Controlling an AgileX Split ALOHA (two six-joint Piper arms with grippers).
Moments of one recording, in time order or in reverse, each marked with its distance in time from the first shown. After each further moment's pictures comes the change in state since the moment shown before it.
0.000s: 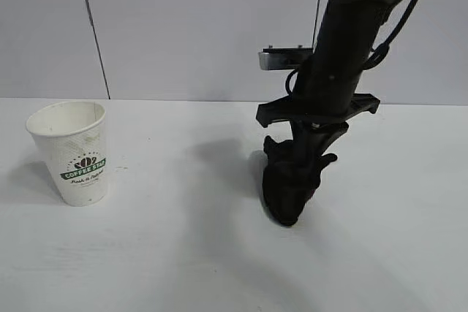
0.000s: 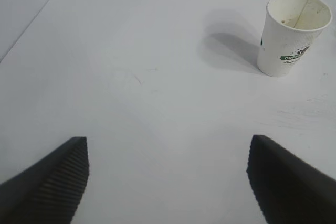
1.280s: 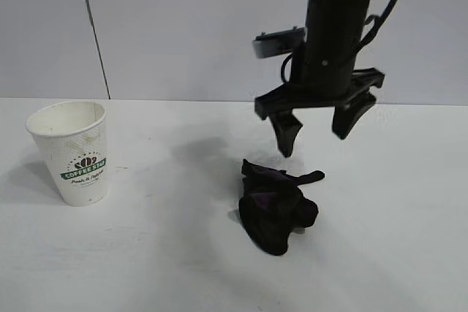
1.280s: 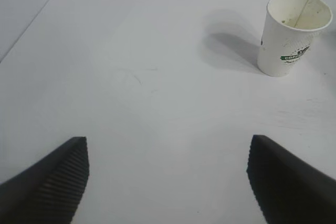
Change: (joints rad) left arm 0.000 0.000 0.000 0.000 0.000 0.000; right arm 0.003 -0.089 0.000 -0.360 -0.092 0.290
